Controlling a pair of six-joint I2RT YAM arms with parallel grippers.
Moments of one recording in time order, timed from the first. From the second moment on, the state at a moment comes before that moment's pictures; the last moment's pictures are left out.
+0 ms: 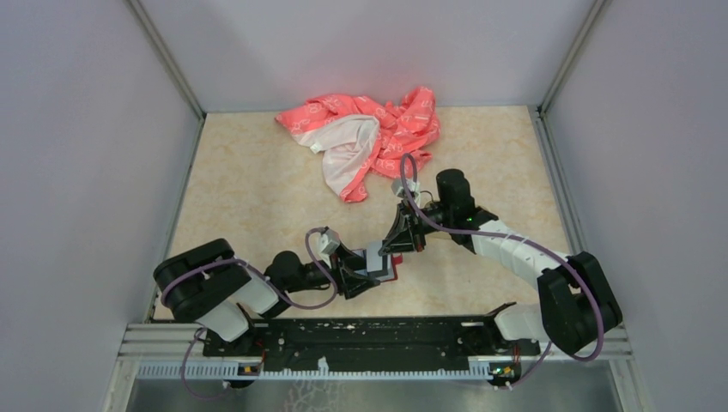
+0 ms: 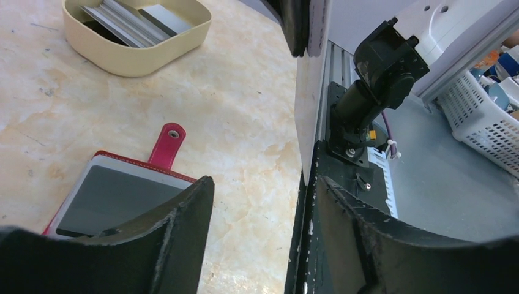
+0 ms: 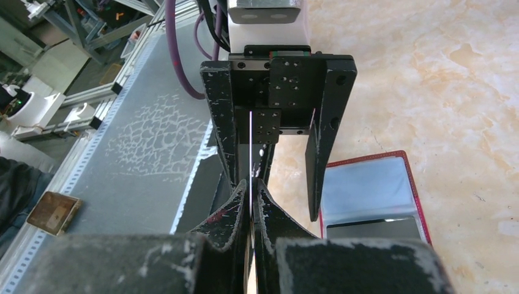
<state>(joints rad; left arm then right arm) -0.93 1.57 0.11 1.52 0.40 -0.46 0.49 1.30 0.69 0.17 -1.35 0.00</state>
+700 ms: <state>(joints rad) -0.93 1.56 0.15 1.52 0.38 -0.57 0.49 1.30 0.69 0.10 -1.34 -0.09</state>
